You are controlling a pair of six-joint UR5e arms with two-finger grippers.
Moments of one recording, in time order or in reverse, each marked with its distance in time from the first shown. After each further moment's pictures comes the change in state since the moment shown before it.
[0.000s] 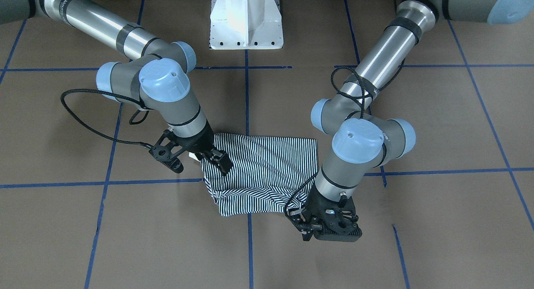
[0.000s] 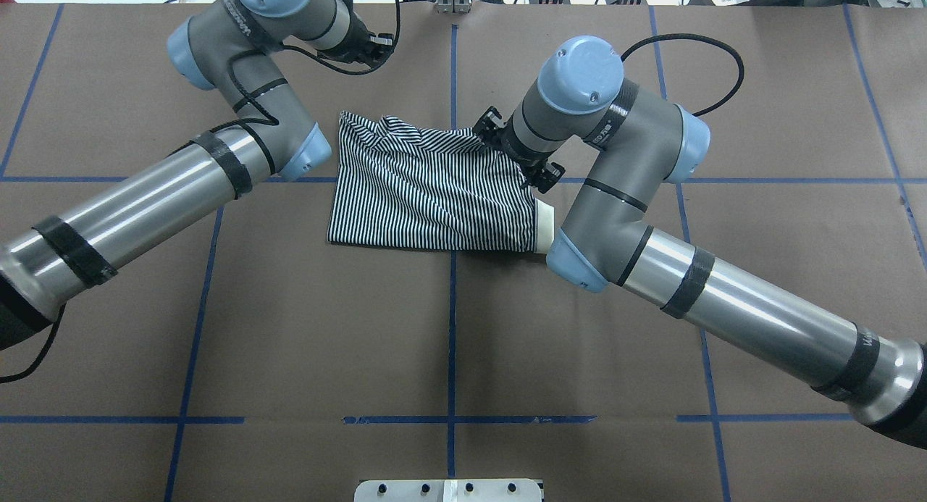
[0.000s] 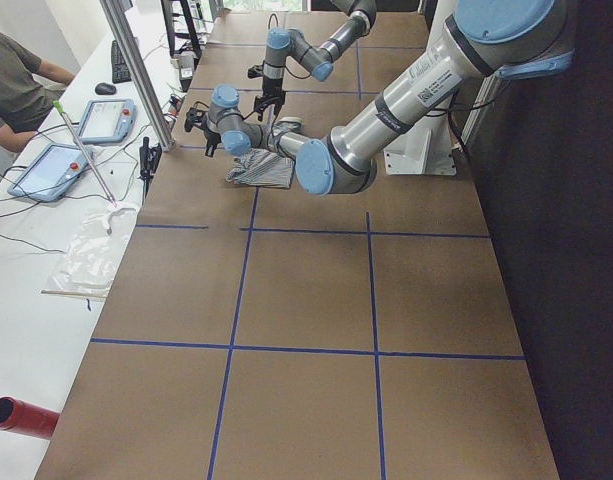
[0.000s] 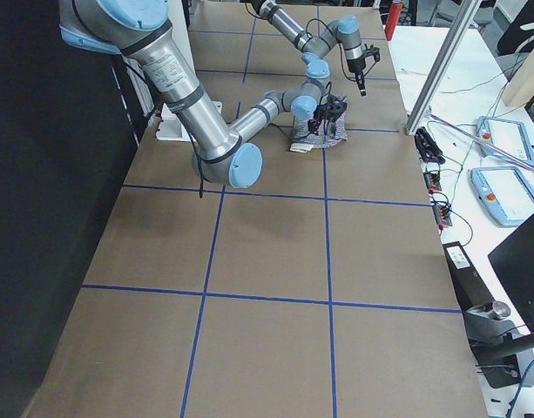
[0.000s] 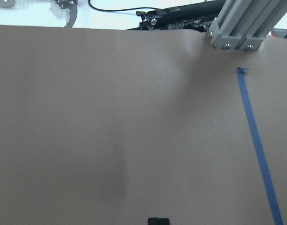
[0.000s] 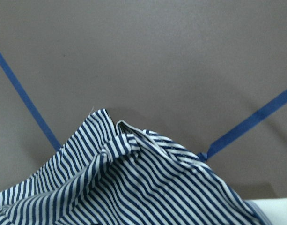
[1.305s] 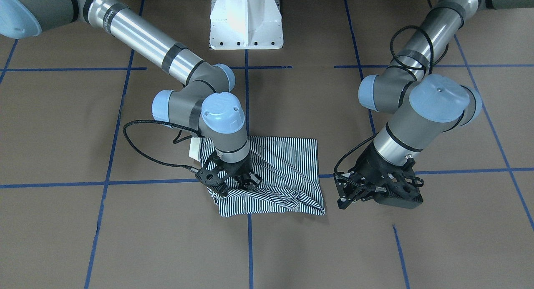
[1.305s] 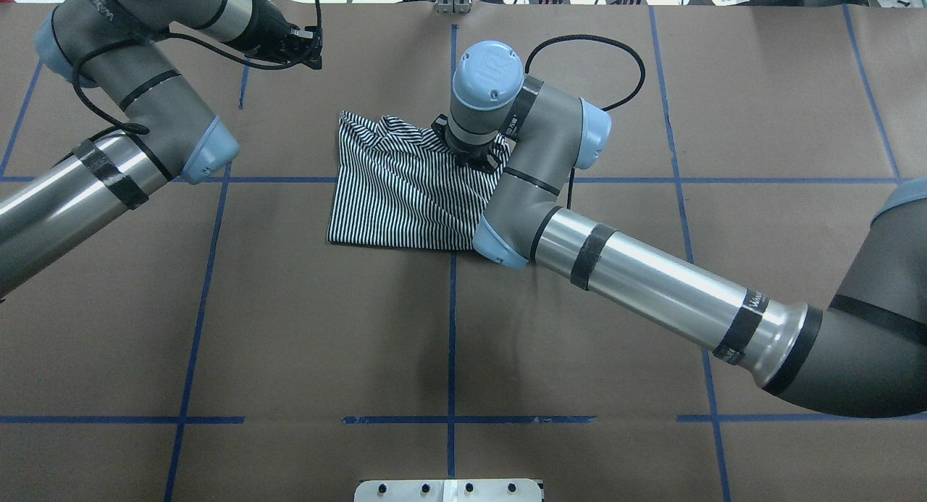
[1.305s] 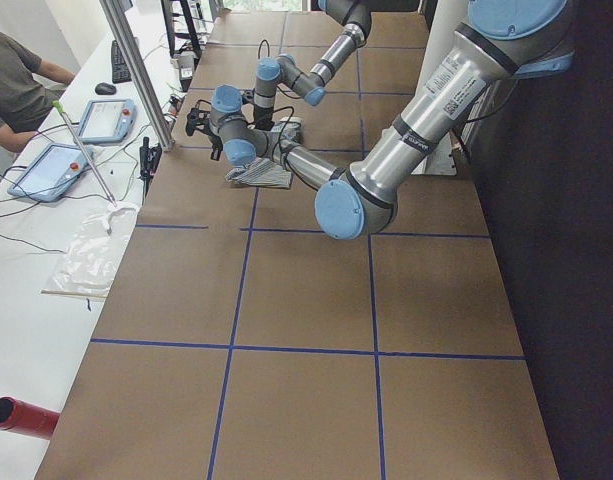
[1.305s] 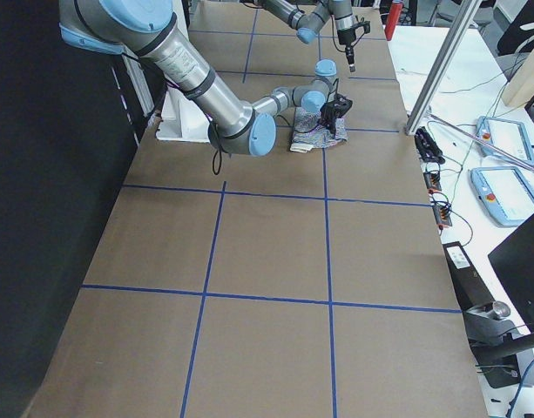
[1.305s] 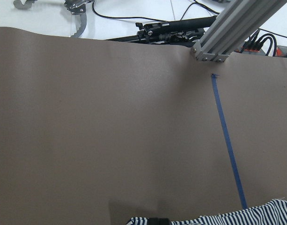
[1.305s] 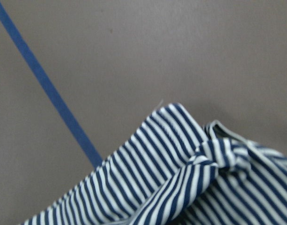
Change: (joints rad) left arm -0.076 0.239 -0.354 0.073 -0.149 0.004; right arm -0.010 0.258 -0.458 0.134 -0.060 -0.049
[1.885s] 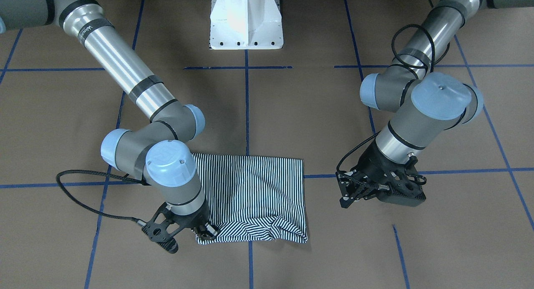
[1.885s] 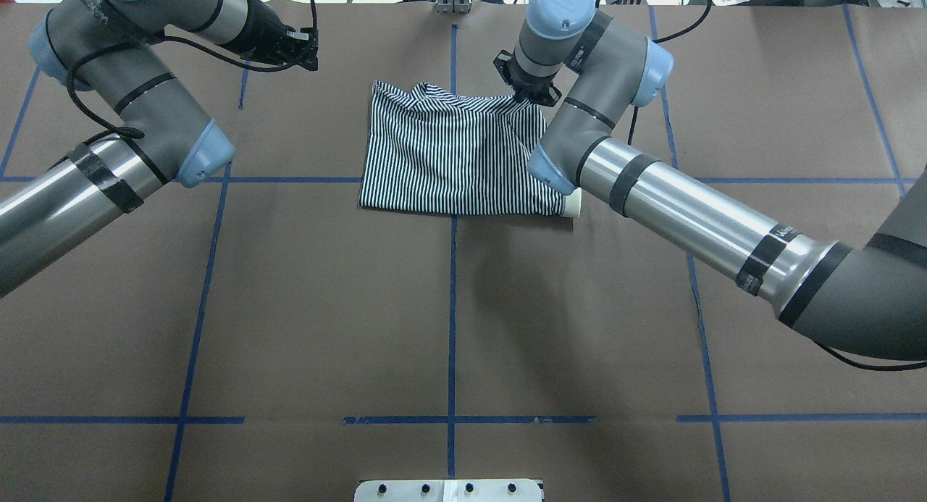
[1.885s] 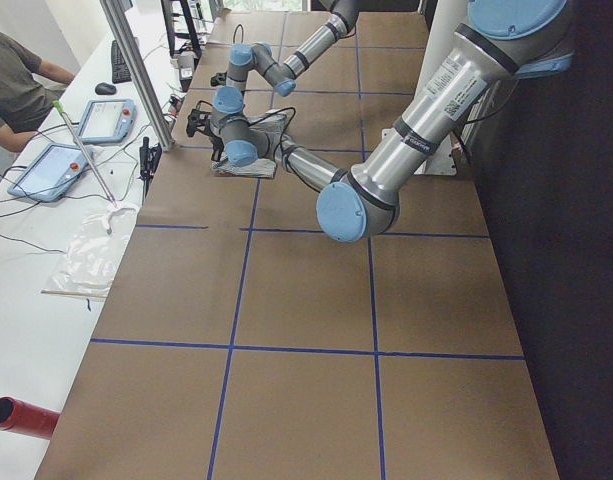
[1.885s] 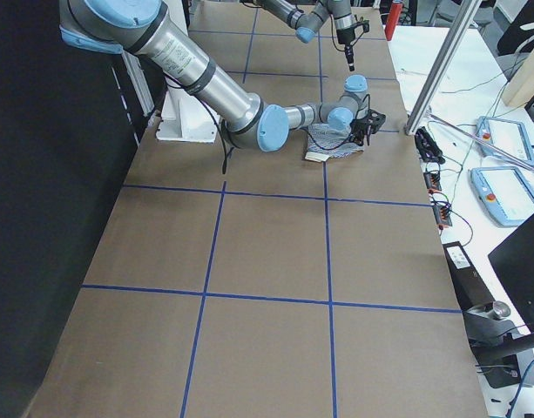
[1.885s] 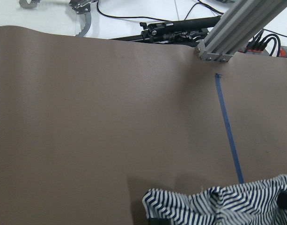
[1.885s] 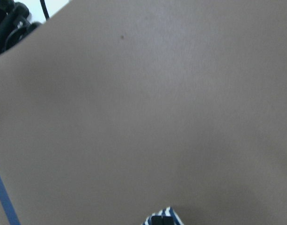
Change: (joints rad) left arm 0.000 0.019 -0.018 0.002 0.009 -0.004; right arm 0.164 0.033 -0.198 0.128 0.033 -0.138
